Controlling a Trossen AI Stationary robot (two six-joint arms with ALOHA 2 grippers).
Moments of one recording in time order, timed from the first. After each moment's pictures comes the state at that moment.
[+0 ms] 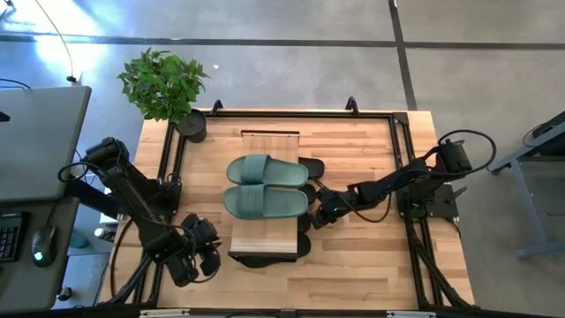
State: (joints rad) left arm -0.83 1.46 0.90 -0.81 -0.60 -1.52; right arm 0.17 1.67 0.62 0.22 -0.10 1.22
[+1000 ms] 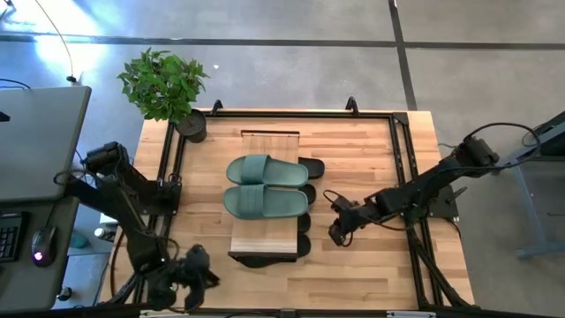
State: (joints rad) left arm -0.99 1.50 0.90 -0.34 -0.62 -1.38; right arm 0.40 1.41 0.63 -0.17 0.12 1.14
